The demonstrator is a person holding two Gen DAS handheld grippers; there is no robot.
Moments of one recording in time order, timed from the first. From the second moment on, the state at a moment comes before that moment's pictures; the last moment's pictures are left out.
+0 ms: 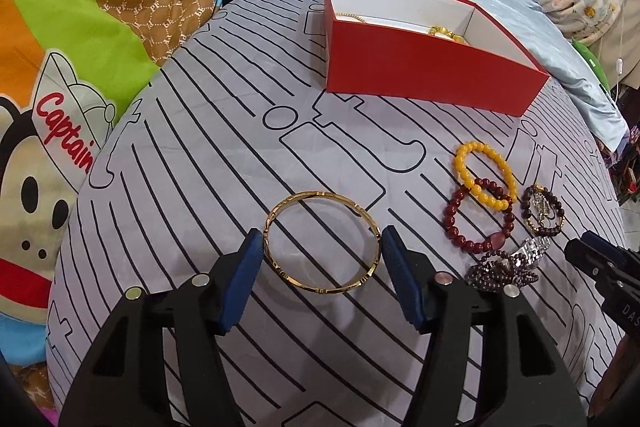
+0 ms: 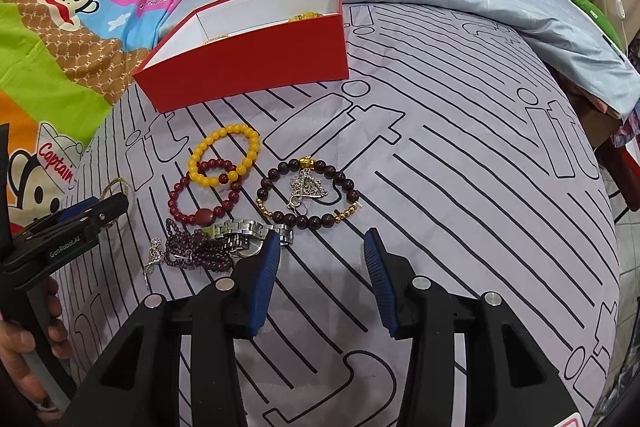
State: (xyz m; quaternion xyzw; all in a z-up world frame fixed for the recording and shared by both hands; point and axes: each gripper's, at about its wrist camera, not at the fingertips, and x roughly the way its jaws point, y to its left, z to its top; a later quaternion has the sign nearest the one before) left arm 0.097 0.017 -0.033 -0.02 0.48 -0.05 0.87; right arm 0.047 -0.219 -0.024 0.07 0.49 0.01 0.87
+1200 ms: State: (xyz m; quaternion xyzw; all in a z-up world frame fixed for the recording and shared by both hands) left arm 0.102 0.016 -0.040 -0.02 0.50 -0.06 0.86; right arm 0.088 -0.225 -0.042 0.03 0.49 -0.01 0.87
